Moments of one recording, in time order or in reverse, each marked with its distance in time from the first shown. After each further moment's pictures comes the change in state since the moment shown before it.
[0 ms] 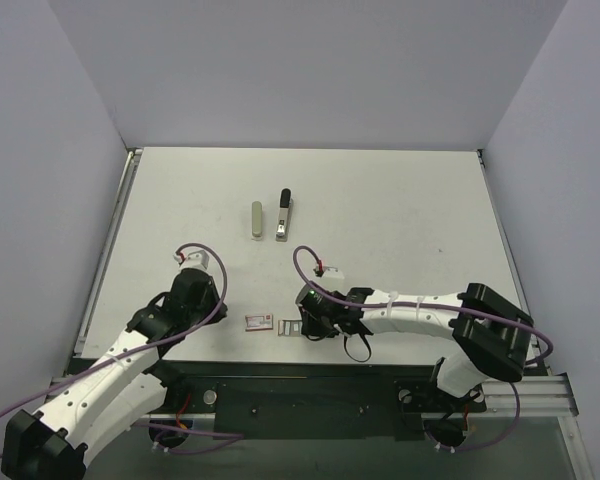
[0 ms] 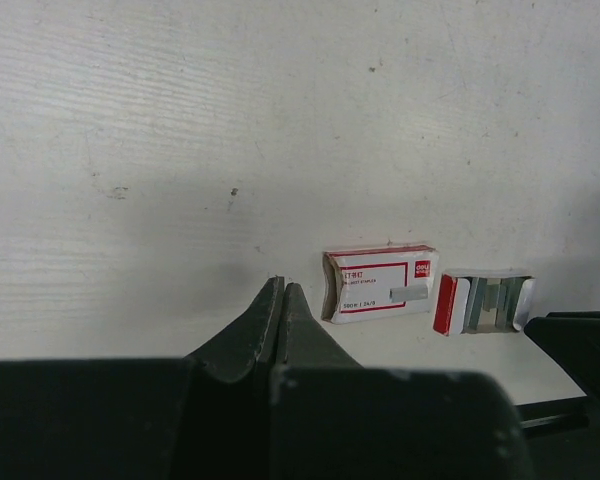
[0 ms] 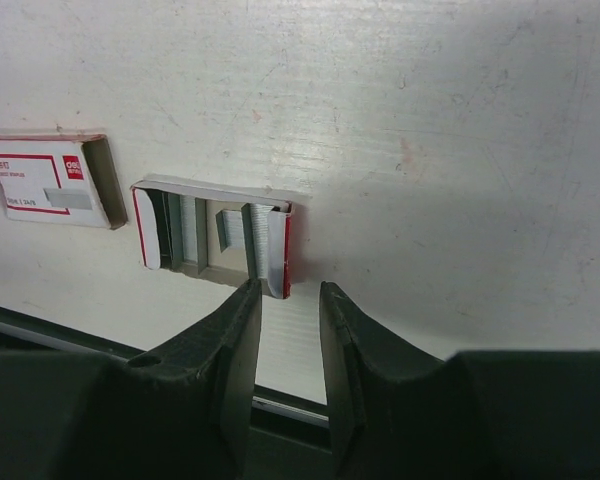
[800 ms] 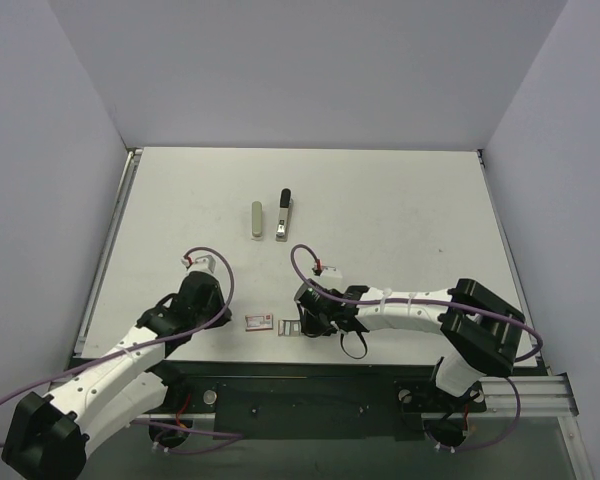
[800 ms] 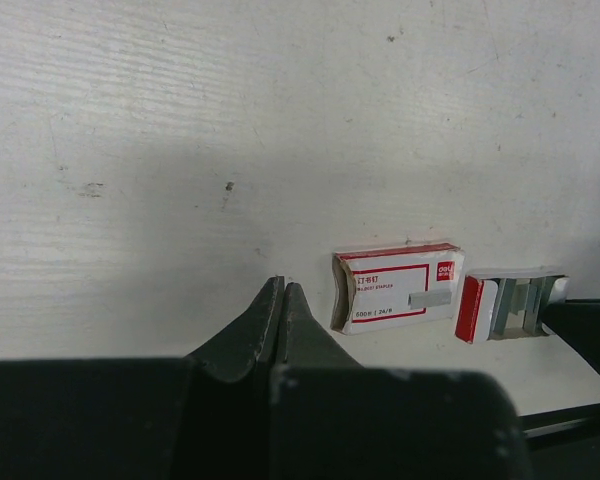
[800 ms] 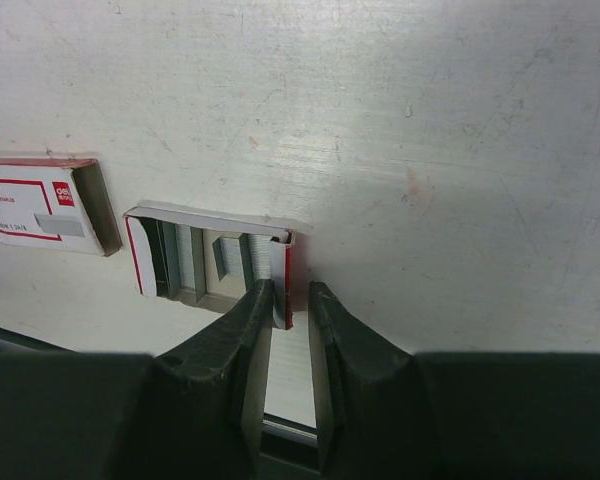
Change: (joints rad) left arm -0.018 0.069 -0.068 0.100 0.012 -0.013; right arm -0.025 0.062 0.005 0.049 -0.023 -0.009
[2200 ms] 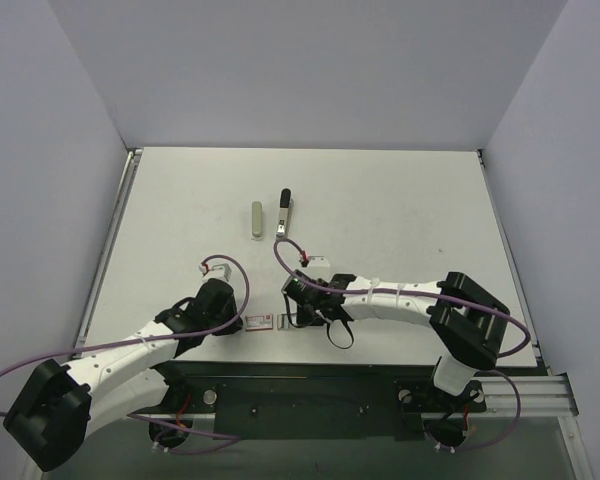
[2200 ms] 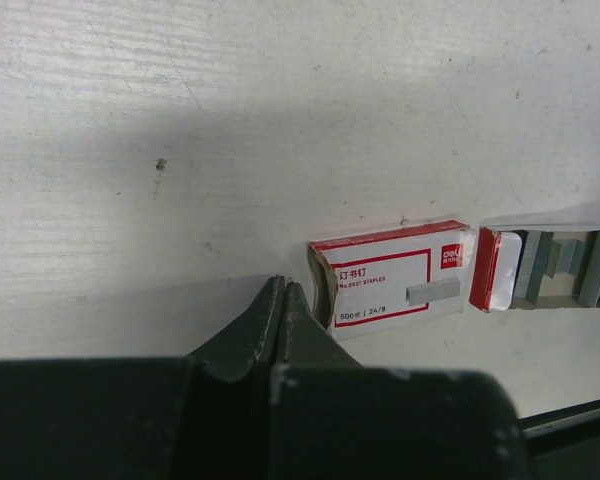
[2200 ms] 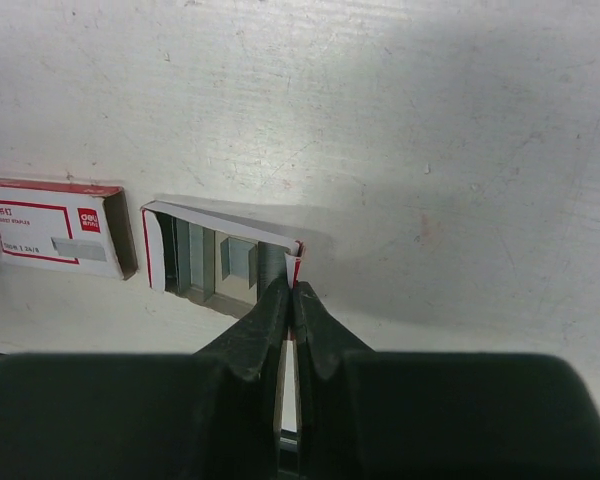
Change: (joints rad) left arm -0.123 0.142 -0.061 0.151 -0.012 -0.048; right arm -0.001 0.079 0.167 -0.146 0.050 -0.112
